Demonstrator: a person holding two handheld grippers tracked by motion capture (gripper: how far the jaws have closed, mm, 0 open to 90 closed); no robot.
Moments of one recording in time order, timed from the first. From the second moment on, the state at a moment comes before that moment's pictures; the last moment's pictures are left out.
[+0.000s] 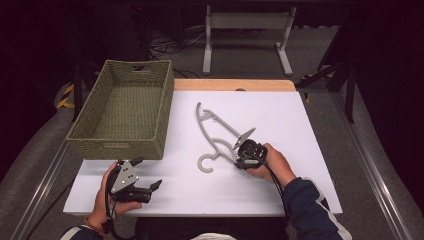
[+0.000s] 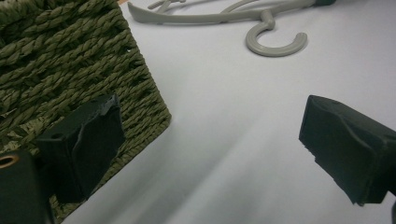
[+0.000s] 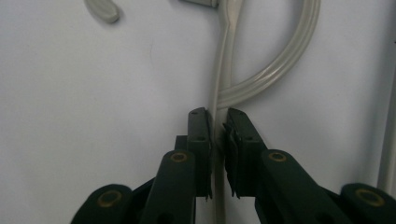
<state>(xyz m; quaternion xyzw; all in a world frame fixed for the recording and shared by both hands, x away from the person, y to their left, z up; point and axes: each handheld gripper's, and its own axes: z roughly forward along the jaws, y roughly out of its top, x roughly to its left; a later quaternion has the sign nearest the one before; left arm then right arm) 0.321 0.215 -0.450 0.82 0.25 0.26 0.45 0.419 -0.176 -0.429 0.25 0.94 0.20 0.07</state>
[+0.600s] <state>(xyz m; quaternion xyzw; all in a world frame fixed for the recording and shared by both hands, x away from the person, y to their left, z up) 0.322 0.213 -0.449 0.81 0.26 0.24 0.46 0.415 -0.199 -0.421 0.29 0.90 0.33 0.08</state>
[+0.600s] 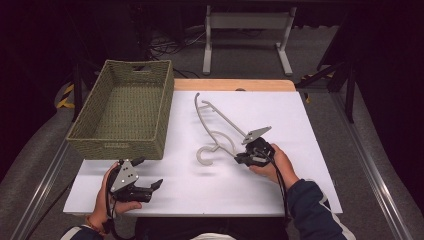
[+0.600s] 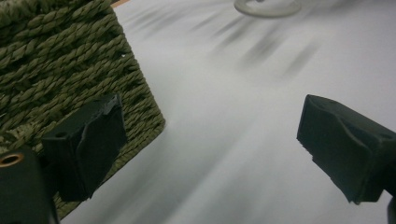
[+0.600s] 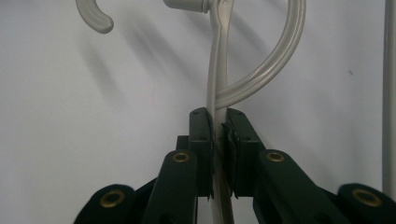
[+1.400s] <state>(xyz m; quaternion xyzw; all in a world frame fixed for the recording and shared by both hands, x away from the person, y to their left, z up) 0.345 0.143 -0.410 0.76 0.21 0.21 0.58 0.389 -0.221 -0.389 0.25 0.78 0.57 0.09</state>
